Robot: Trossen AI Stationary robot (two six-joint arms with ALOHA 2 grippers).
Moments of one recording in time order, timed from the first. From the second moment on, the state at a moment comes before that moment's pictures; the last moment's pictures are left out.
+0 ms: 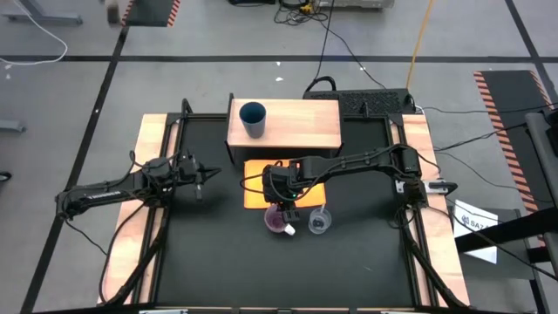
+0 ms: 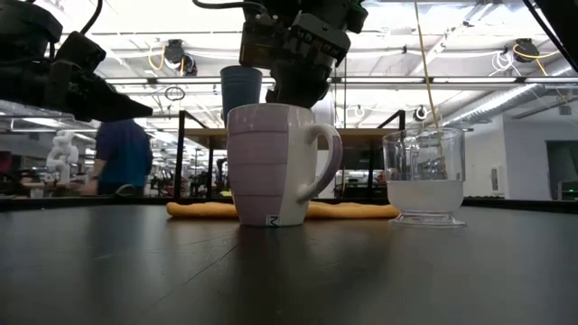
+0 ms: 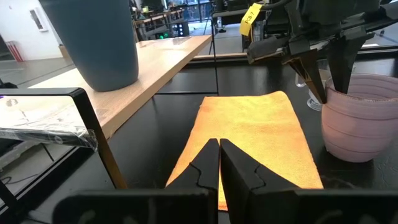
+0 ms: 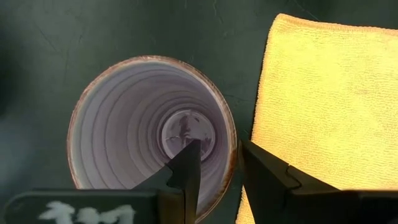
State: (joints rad) left arm 0.25 0.13 0.03 -0.05 0.00 0.13; right arm 0.01 2.02 1.63 -0.74 -0.26 -0.12
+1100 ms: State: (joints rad) left arm 0.25 0.13 0.03 -0.05 0.00 0.13; right arm -0.01 2.02 1.63 -0.74 -0.27 -0.10
